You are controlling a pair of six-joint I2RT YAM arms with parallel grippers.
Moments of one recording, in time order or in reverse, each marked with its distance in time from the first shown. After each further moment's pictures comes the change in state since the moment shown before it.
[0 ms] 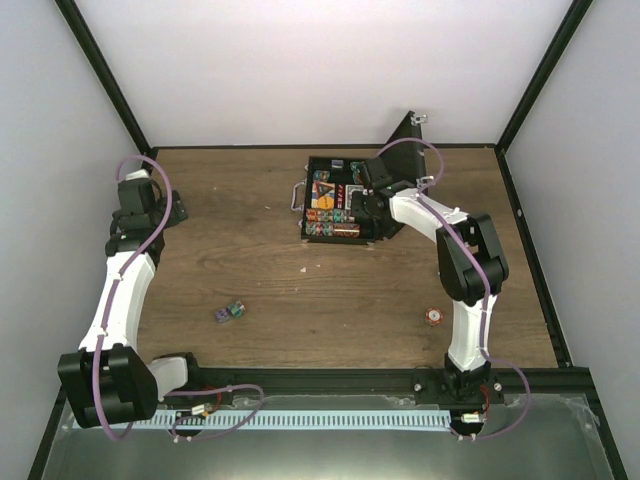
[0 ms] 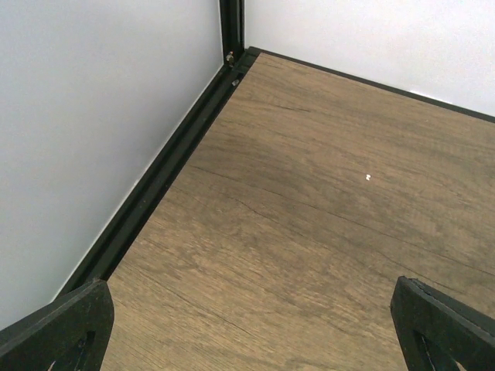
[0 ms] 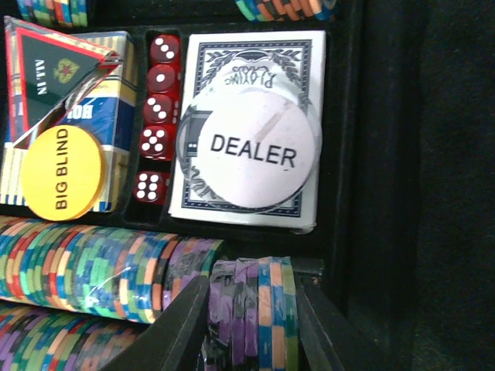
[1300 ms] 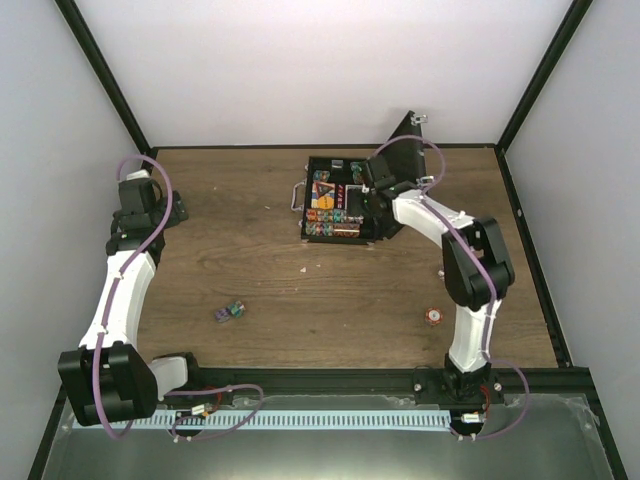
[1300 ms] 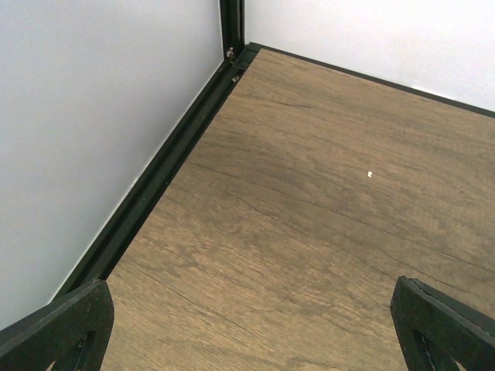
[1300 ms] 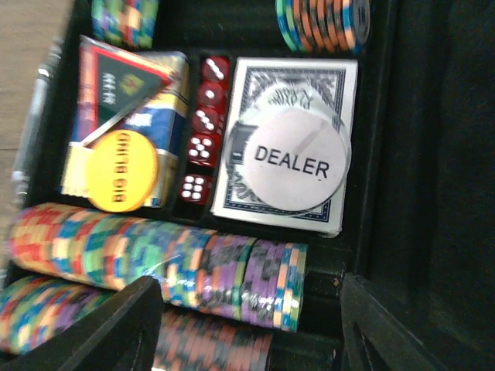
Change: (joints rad) left arm 0.000 0.010 0.000 0.000 -0.001 0.000; right arm 0.007 -0.020 -0.014 0.027 -0.063 -0.018
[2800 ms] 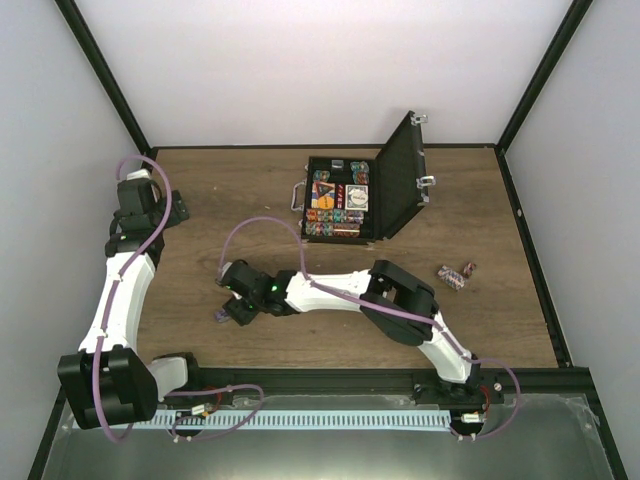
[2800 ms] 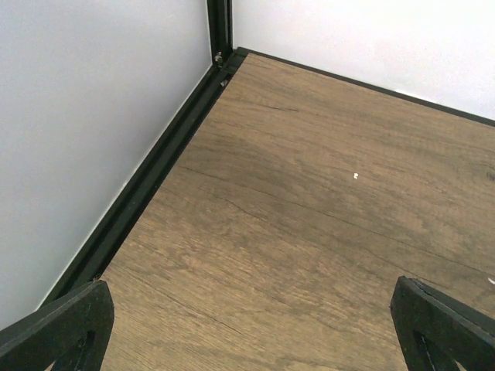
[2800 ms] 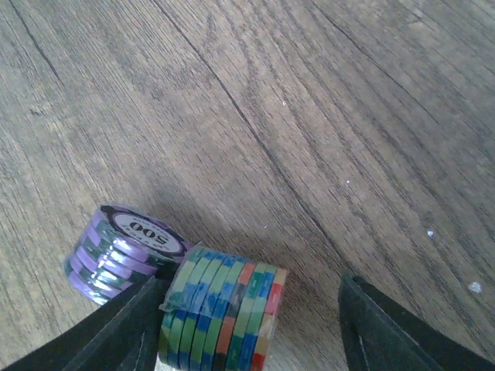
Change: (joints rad) left arm 0.000 -0.015 0.000 0.000 0.031 0.000; right arm 0.791 0.203 0.120 0.132 0.024 -0.130
